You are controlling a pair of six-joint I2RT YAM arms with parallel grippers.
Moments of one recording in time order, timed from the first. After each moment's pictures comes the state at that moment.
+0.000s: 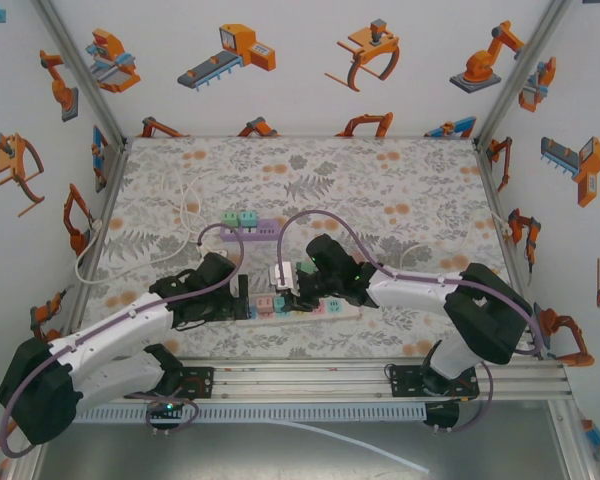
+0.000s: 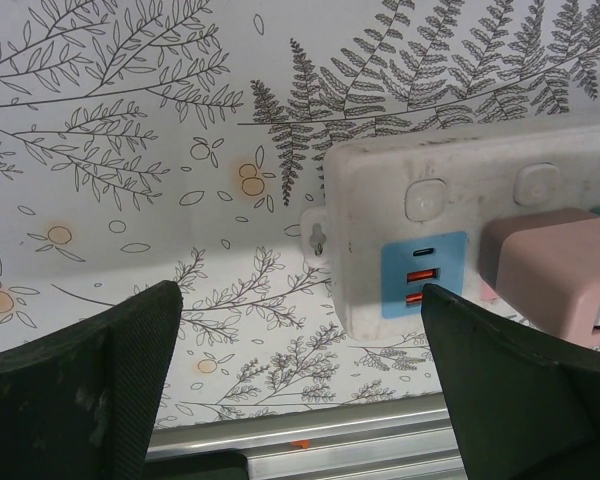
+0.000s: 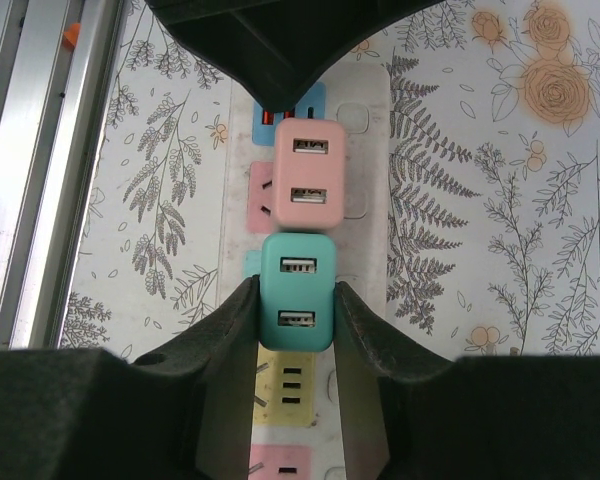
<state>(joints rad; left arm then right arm) -0.76 1.01 0.53 -0.63 -0.19 -0.68 0.93 1.54 0.75 0.11 -0.62 -0.55</state>
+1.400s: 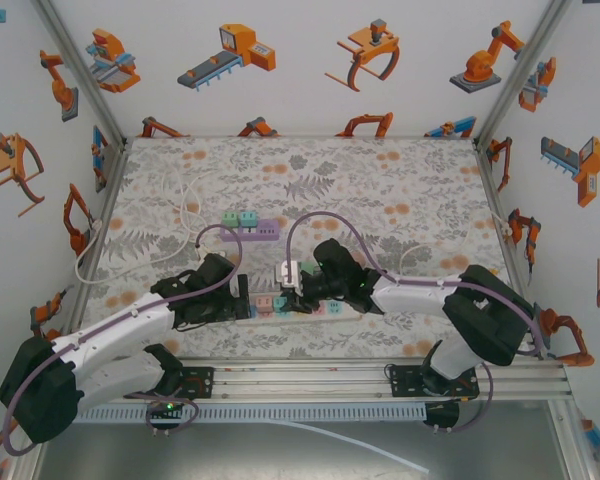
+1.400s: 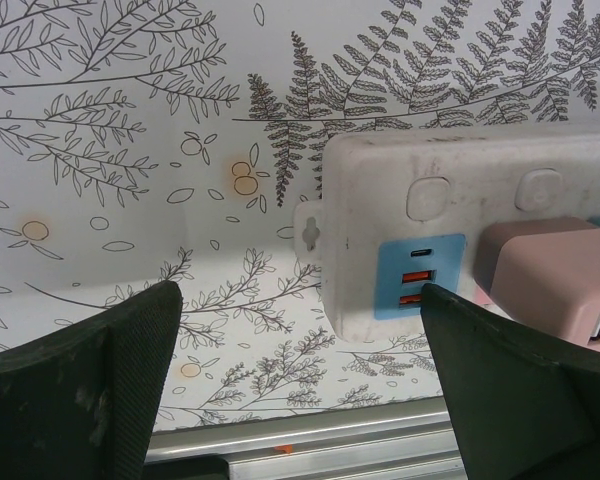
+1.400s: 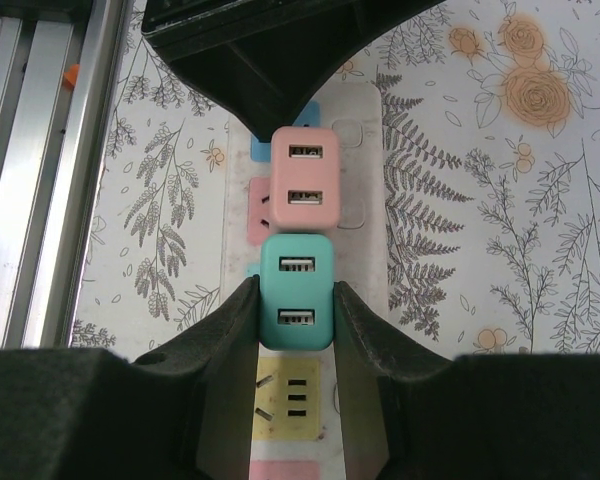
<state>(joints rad) -0.76 1.03 0.52 -0.60 -0.17 -0.73 0.93 1.52 0.65 0.32 -0.62 -0.43</state>
